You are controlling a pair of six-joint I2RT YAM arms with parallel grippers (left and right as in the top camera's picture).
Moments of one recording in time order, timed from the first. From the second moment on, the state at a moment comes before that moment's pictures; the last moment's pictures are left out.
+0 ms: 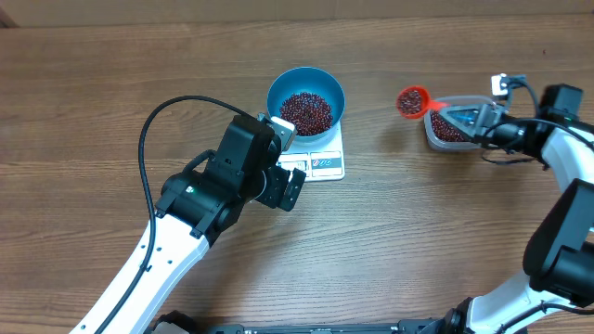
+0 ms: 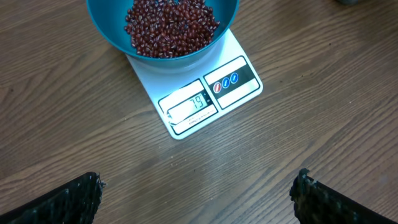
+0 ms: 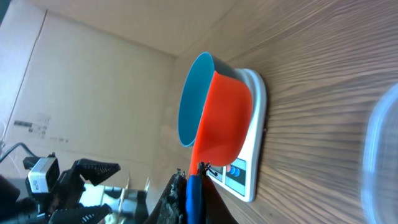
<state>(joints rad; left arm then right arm) -0.53 1.27 1.14 -0.80 0.01 -0.07 -0.38 1.86 1.23 -0.60 -1.33 -0.04</state>
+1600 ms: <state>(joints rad) -0.53 1.27 1.14 -0.80 0.01 -0.07 0.09 1.86 1.23 -0.06 -0.95 0.07</state>
